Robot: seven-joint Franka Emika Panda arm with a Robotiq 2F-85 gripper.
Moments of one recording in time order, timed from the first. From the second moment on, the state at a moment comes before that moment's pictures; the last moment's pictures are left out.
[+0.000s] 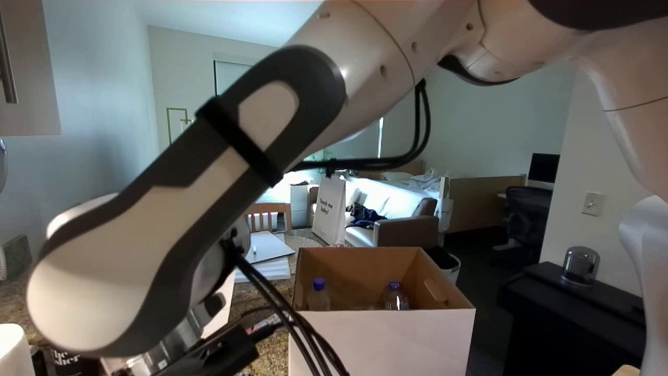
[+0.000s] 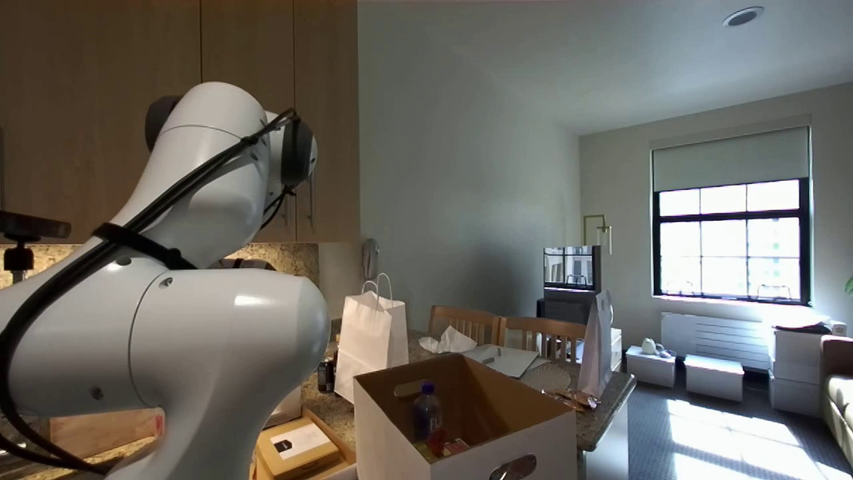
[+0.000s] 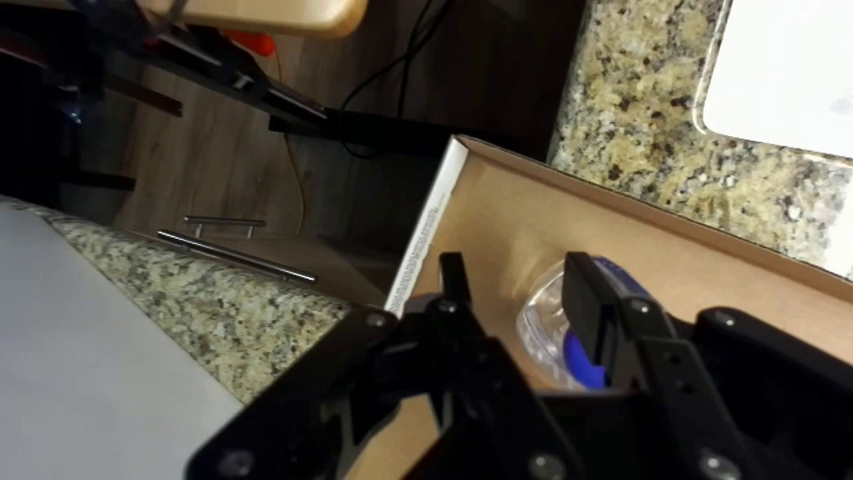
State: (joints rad) arm 0.84 0.52 0.19 -1.89 -0.01 1.98 0.91
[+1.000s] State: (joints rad) arm 0.73 0.58 0.27 -1.83 0.01 1.79 0.64
